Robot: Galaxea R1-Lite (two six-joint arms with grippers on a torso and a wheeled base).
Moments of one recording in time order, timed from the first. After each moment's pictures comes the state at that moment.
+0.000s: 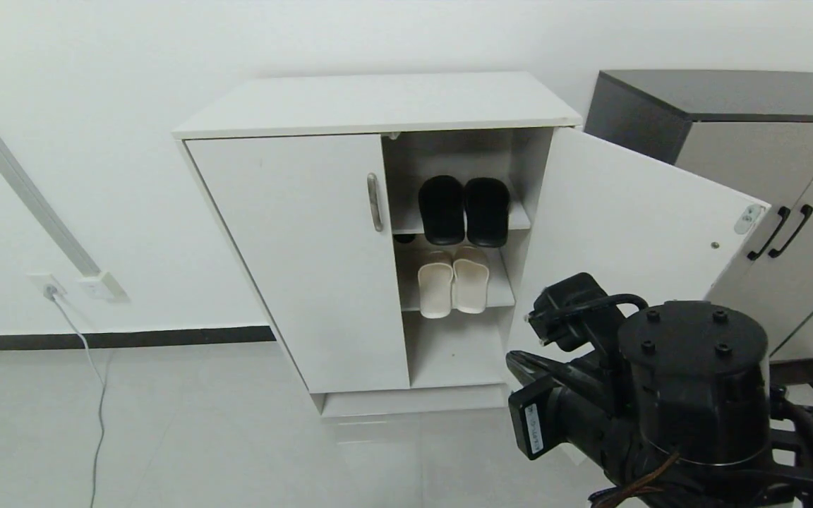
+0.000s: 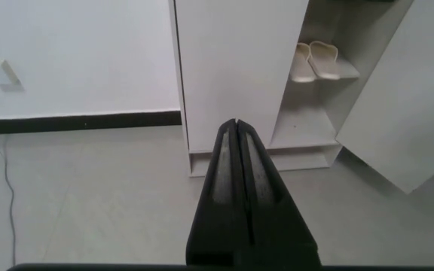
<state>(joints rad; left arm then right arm) 0.00 0.00 0.00 0.00 0.01 -0.01 1.02 1.63 -0.75 -0.55 -0.54 0.11</state>
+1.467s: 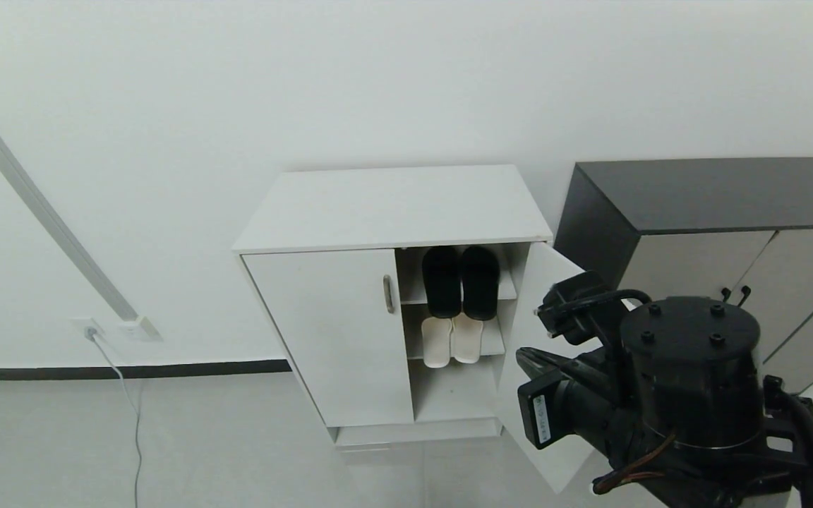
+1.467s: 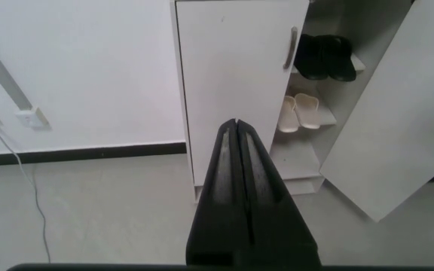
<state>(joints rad) 0.00 0.00 0.00 0.00 0.00 0.00 0.98 1.63 -0.74 -0.55 -0.54 0.11</state>
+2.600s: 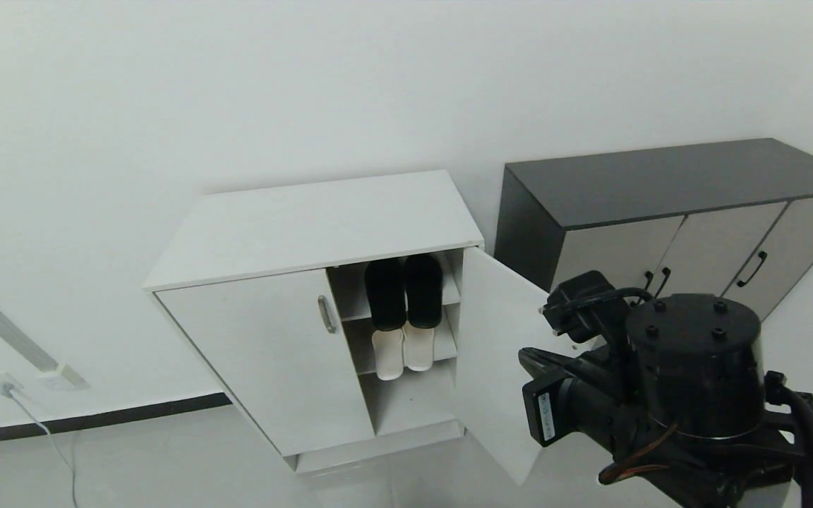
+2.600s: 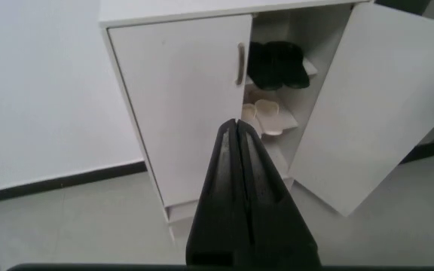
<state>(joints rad) 0.00 0.00 0.00 0.00 0.01 0.00 0.96 1.63 -0.73 -0.56 -0.50 0.11</state>
